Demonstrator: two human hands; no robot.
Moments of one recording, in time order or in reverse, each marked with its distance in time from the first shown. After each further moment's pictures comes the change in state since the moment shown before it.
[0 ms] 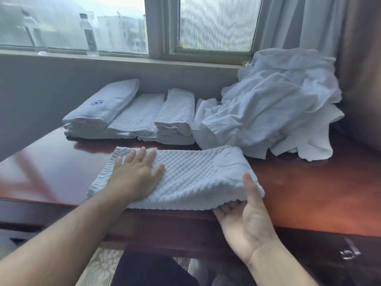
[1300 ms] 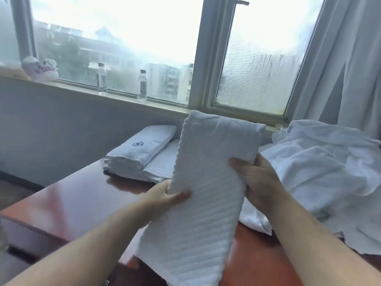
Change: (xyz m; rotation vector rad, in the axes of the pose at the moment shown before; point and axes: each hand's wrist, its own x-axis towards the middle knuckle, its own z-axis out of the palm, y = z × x) left_hand 0.034 -0.035 -0.048 -1.362 -0.016 0.288; right_hand 0.137 -0.083 0.143 -0.572 -0.526 -0.394
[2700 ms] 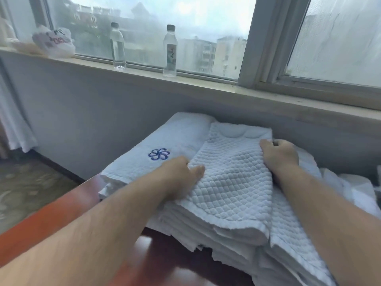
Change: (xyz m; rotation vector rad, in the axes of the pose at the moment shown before) left_hand 0.184 -0.017 -0.142 0.726 0.295 -0.538; right_hand 0.322 0.194 0.015 -0.729 0.437 0.192
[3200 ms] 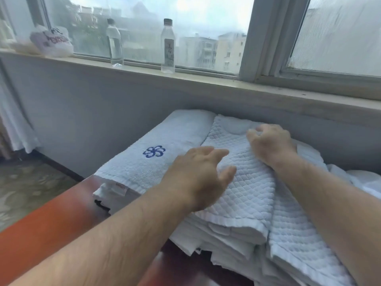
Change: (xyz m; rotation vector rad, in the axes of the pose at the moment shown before) left_hand 0.008 0.022 0.029 0.334 0.163 0.434; right_hand 0.004 -0.025 0.008 -0.642 -0.144 -0.267
